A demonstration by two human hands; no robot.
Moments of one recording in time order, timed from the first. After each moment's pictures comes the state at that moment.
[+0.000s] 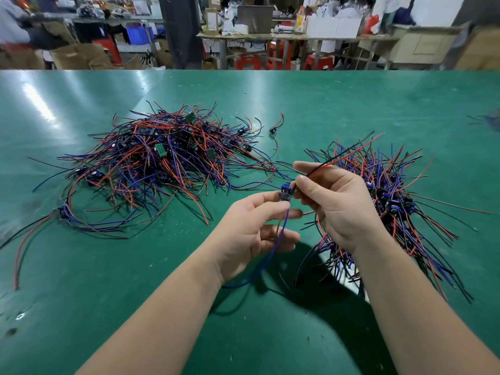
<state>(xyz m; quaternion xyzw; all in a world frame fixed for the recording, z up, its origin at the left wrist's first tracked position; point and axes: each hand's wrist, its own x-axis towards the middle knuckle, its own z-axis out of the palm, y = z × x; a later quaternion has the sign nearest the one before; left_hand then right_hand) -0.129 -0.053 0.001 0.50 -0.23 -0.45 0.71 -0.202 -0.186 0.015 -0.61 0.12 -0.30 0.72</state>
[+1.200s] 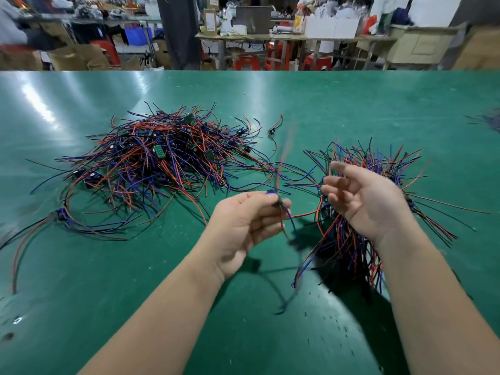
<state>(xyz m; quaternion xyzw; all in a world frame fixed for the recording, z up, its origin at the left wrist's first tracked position) -0.125 -0.053 0.009 0.49 -0.13 -0.41 0.76 -0.214 -0.225 0.024 -0.47 0.31 -0.27 0.78</state>
